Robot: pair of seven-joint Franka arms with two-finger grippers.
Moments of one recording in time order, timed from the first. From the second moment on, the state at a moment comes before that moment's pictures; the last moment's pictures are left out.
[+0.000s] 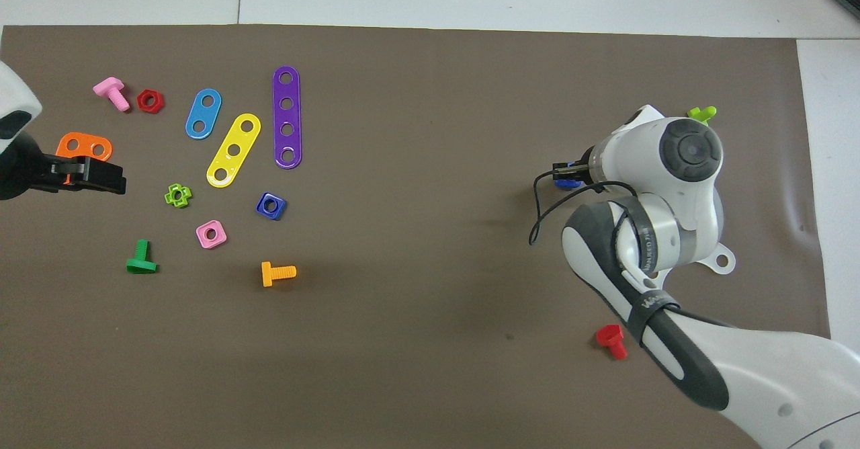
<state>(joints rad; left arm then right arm) -0.03 0.02 -0.06 -1.75 -0.02 1.79 0.04 0.30 0.31 0.03 -1.96 -0.01 2.44 0.37</state>
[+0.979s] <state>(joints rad) -0.16 0.27 -0.06 -1.93 -0.10 2.20 0.37 0.62 0.34 0.03 -1.94 -0.15 2.42 0.89</state>
